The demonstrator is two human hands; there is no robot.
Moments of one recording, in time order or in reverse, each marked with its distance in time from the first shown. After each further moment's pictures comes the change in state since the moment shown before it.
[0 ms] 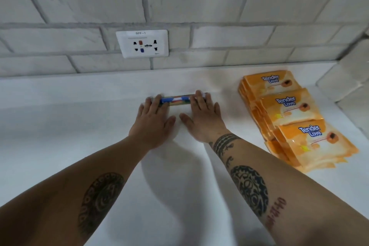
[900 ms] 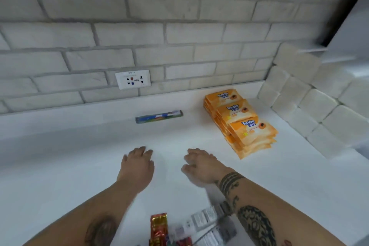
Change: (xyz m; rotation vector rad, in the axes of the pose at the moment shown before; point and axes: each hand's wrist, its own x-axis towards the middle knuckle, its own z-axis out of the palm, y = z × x) left_hand -0.140 0.030 -0.016 0.019 -0.080 -0.069; right_hand -0.186 0.008 -0.020 0.145 -0.301 0.053
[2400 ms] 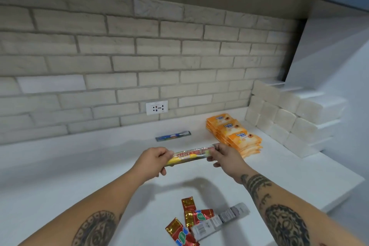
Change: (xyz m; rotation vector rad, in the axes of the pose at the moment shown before) left_hand -0.142 -0.027 -0.160 -0.799 -0.008 0.191; right_hand -0.167 -0.103 -0.022 0.891 0.608 -0.033
